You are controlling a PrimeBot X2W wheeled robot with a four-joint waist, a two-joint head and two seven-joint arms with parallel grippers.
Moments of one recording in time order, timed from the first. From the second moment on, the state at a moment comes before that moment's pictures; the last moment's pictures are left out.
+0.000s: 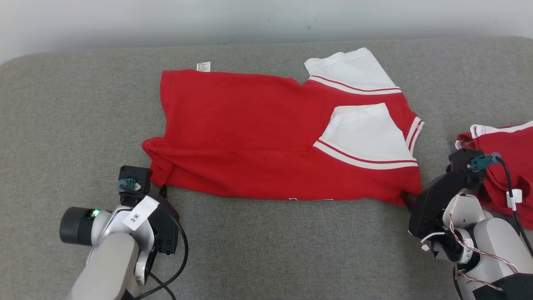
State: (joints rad) left arm -0.55 0.16 -0.42 0.67 -0.16 0.09 0.23; right arm -0.32 -0.14 0.01 0.25 0.41 -0.12 0.72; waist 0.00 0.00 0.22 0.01
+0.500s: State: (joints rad) left arm -0.55 0.15 -0.42 0.67 -0.16 0.09 0.22; right arm -0.34 -0.14 0.00 0.25 0.41 -0.12 0.71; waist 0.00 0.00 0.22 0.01
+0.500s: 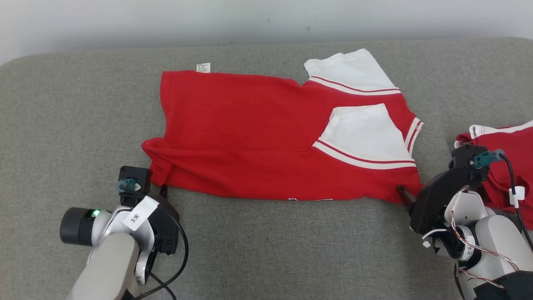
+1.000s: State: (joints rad) left arm -0.56 0.15 -0.42 0.69 -0.17 0.09 0.22; right arm -0.36 -0.14 0.00 0.26 0.40 -0.12 0.71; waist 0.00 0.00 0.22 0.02
